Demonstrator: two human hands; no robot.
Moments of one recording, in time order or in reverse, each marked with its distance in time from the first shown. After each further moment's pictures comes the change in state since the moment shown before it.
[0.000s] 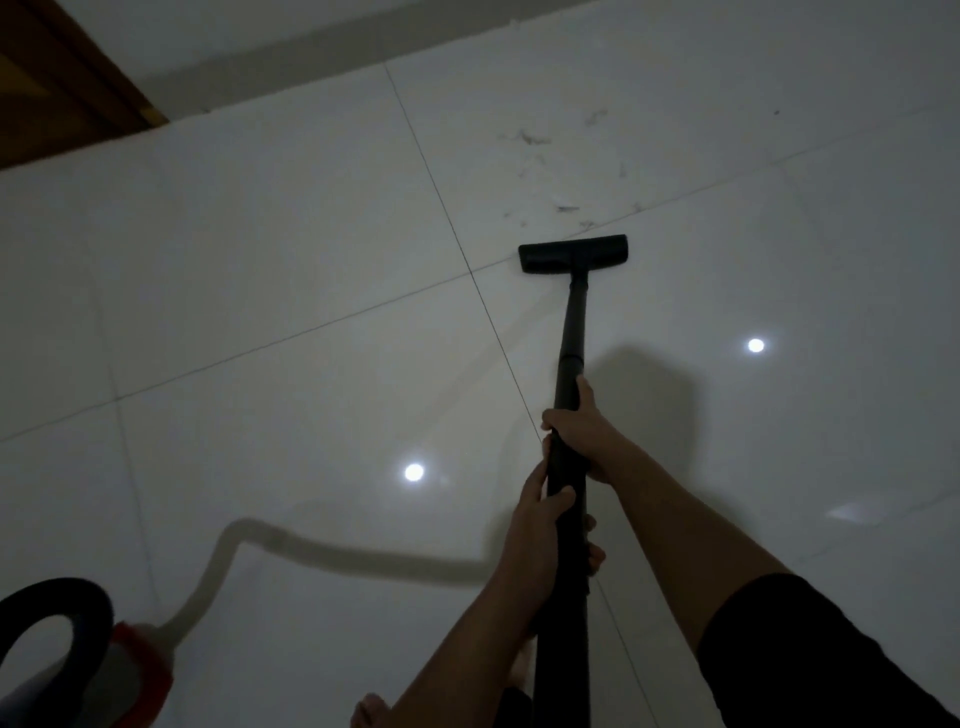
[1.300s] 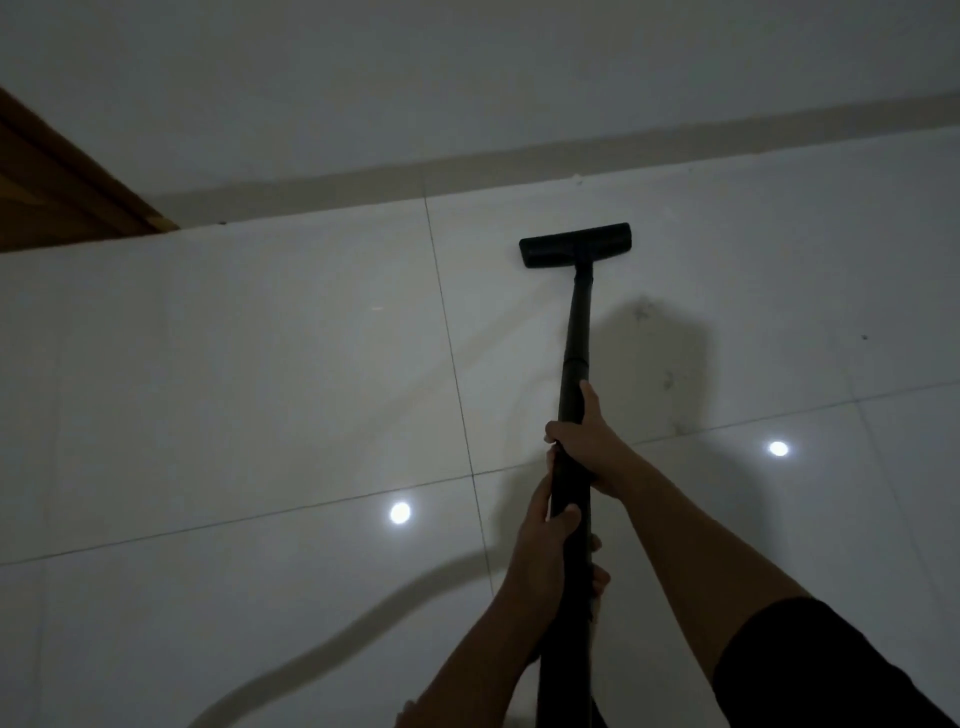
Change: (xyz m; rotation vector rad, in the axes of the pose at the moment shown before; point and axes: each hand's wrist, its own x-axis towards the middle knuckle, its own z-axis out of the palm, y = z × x) left_hand 0.280 0.326 0.045 -0.070 0.067 0.076; right_hand 0.258 -0.368 -0.017 -0.213 -0.100 -0.049
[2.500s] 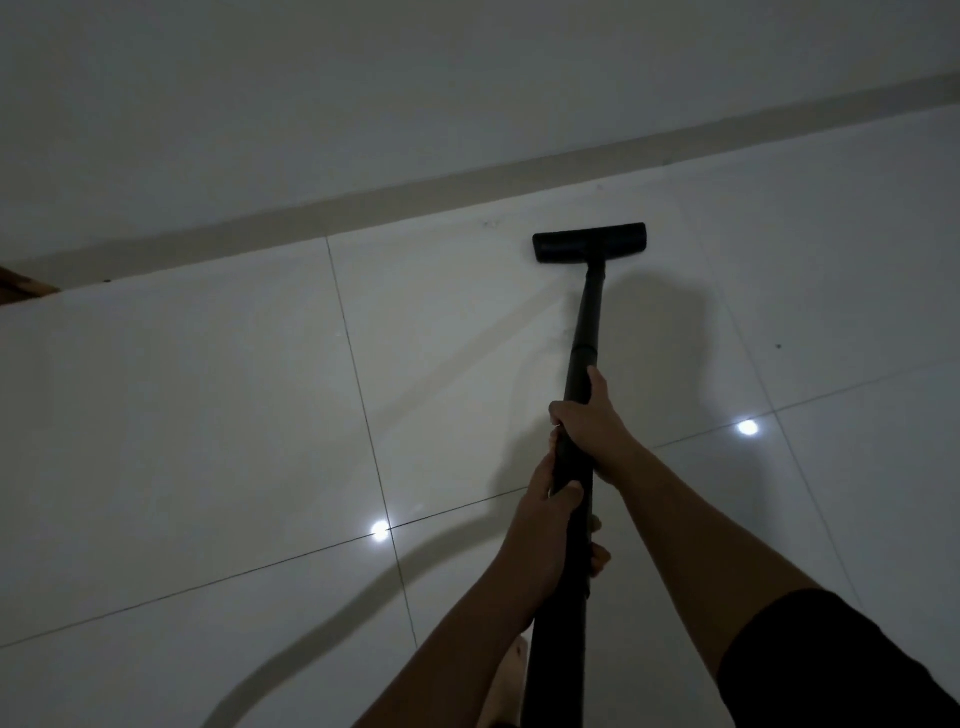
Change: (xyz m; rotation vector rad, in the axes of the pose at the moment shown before) left_hand 0.091 0.055 0.143 0.103 -0.096 -0.046; right_hand 0.049 -0.052 -0.159 0.012 0.263 -0.004
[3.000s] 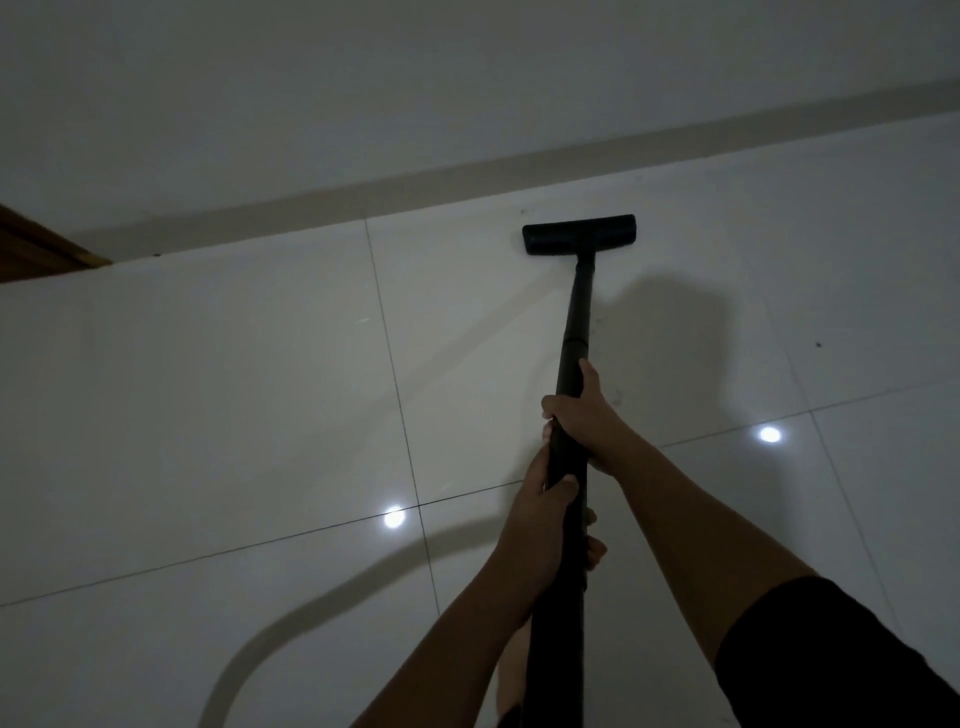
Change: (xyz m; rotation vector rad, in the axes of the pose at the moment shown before) left_hand -0.027 -0.010 -0.033 -0.021 0.086 0.044; right_hand -0.018 0.004 0.044 0.040 -0.165 -0.005
